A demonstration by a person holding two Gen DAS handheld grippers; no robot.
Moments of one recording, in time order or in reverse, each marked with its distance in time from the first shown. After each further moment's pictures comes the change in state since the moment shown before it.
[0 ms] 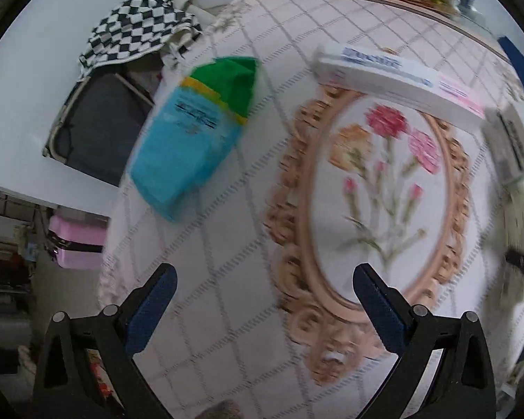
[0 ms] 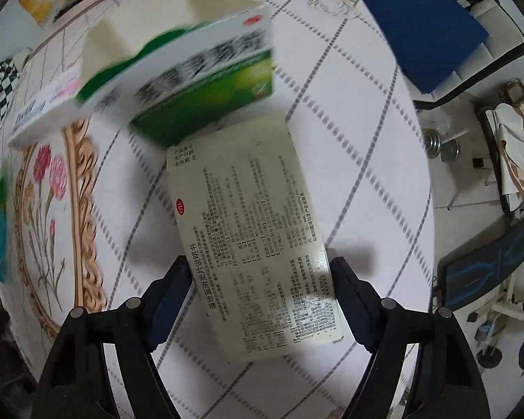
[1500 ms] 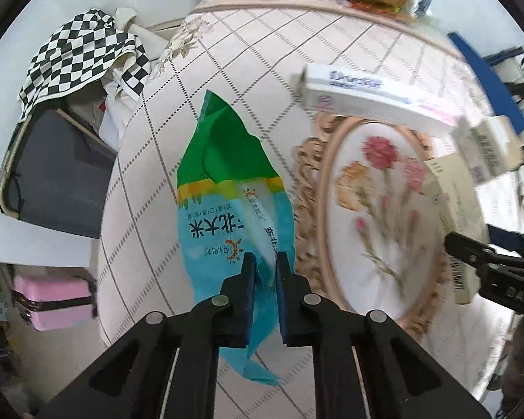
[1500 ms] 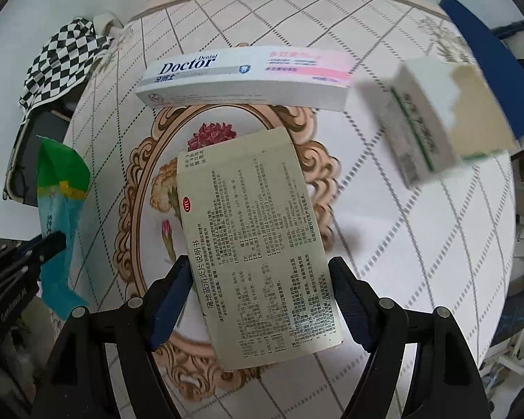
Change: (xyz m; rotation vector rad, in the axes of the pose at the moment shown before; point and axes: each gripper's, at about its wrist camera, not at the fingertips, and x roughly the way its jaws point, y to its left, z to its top) left arm 0.007 0.035 0.022 0.167 -0.045 -0.276; right arm -0.036 0.178 0.007 -0.191 -0.092 0.130
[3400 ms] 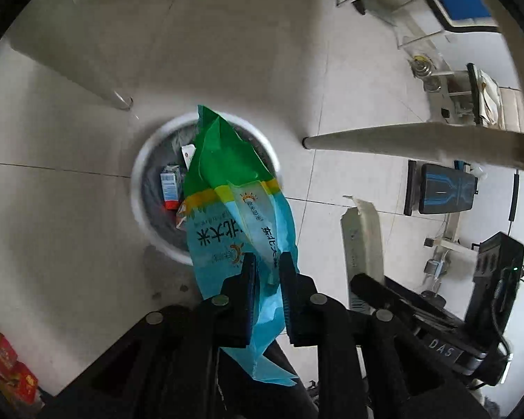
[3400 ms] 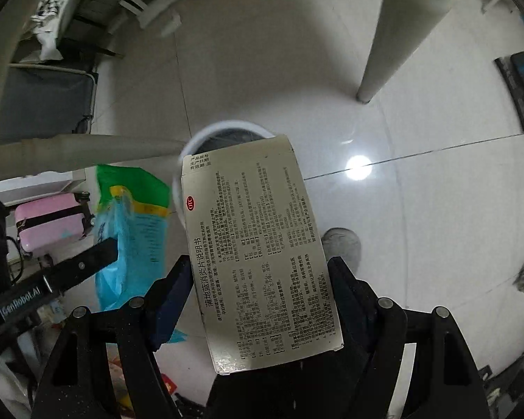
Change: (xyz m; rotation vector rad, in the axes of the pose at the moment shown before) left arm 0.222 0.006 -0.508 -0.110 0.450 -0.415; right arm 0.204 -0.028 -0.686 0.403 0.251 0.136
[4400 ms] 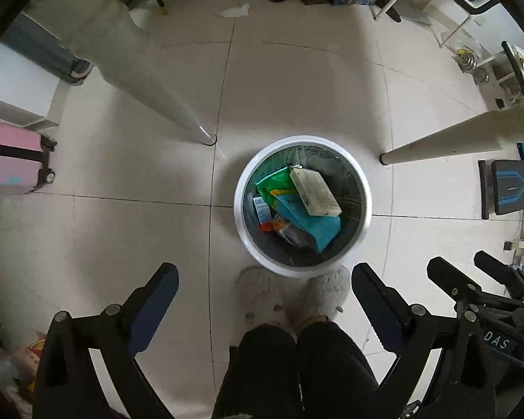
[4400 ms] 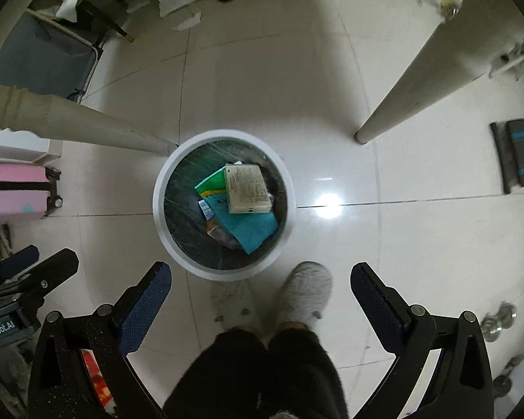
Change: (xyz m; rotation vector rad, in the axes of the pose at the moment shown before) left arm -0.075 0.008 -0.061 0.097 -0.183 0.376; right arm -0.006 0.050 -0.005 -0.205 -0.129 -0.196
